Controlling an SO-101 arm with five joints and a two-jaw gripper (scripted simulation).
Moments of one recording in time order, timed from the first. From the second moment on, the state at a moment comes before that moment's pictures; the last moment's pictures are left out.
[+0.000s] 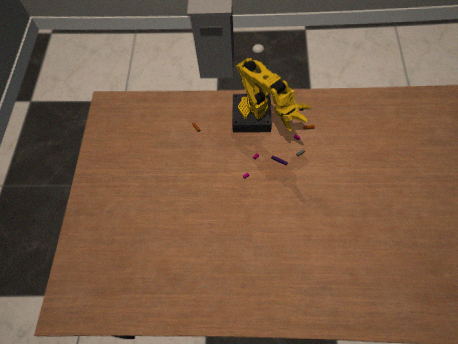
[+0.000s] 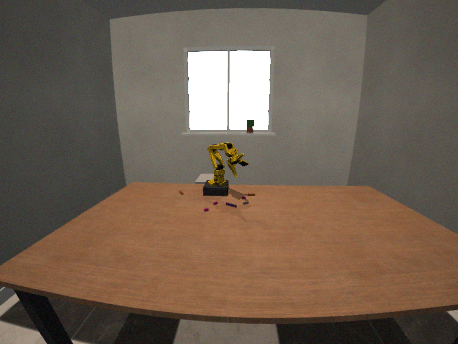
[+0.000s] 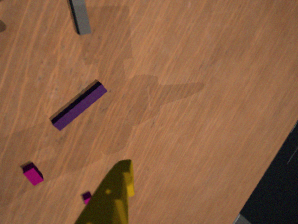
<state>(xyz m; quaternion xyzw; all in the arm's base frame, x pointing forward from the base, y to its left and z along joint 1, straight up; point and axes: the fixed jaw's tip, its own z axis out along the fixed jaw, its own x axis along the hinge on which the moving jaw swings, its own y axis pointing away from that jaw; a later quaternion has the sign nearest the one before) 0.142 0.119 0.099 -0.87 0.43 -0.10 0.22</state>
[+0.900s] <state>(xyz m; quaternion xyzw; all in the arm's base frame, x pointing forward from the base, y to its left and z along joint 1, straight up) 0.026 0.125 0.104 -0.98 0.12 -0.01 0.16</state>
